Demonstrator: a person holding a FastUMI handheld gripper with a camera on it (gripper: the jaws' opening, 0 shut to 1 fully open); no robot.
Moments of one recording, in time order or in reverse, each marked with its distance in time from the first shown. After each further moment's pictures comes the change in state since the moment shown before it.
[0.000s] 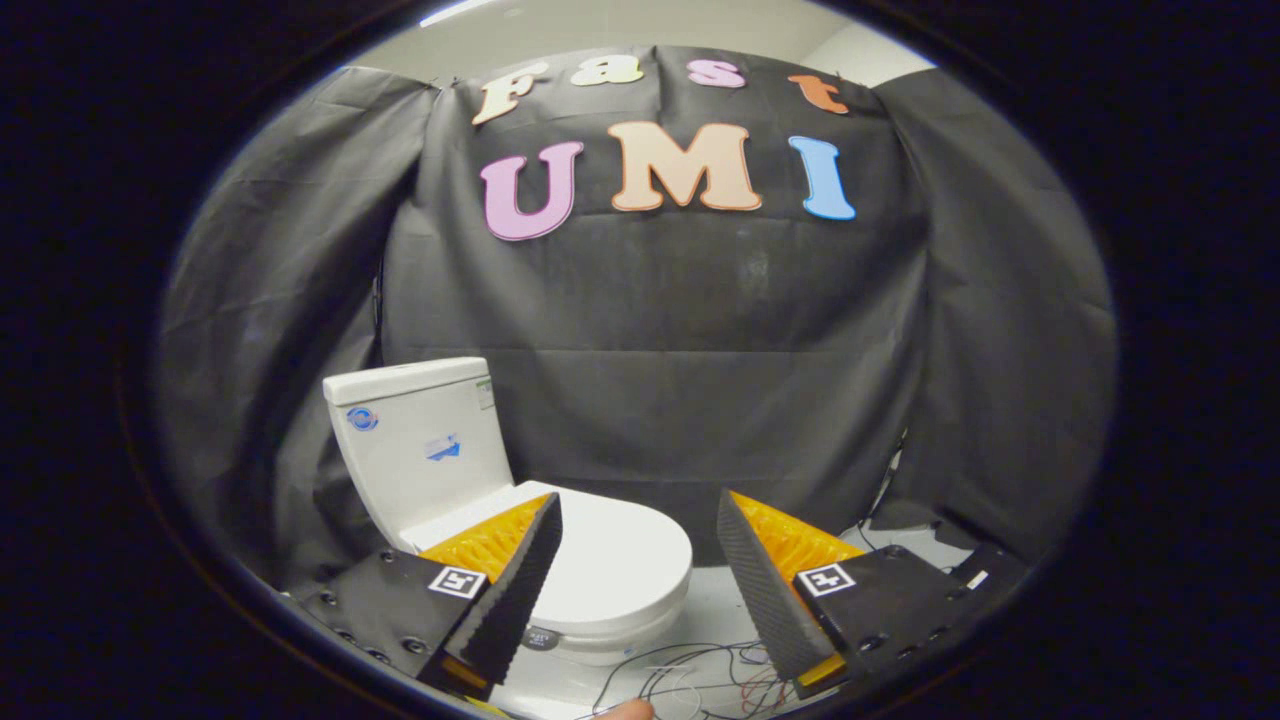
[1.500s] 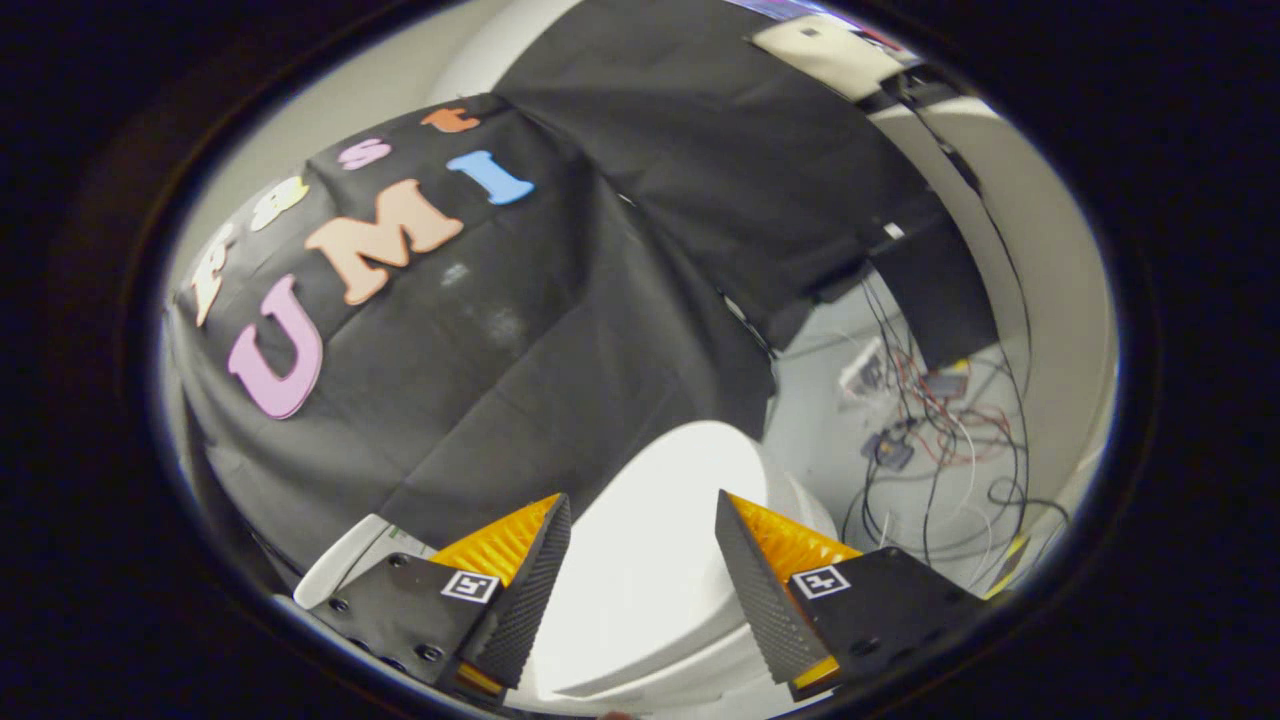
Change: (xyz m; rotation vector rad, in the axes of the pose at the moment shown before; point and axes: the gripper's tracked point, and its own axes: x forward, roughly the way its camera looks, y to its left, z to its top) arm 0.030 0.099 -0.162 0.984 -0.097 -0.650
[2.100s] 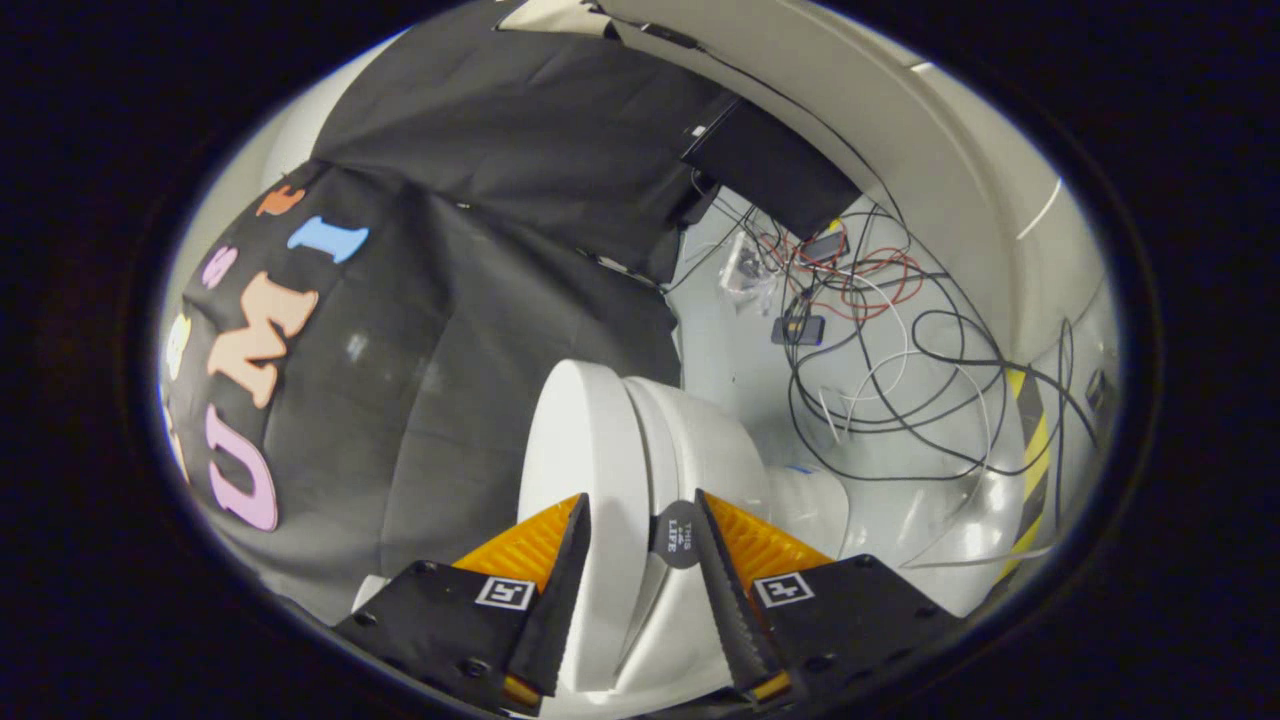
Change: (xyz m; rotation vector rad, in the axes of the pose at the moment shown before) arm 0.002 -0.087 -0.048 0.354 0.052 -0.194
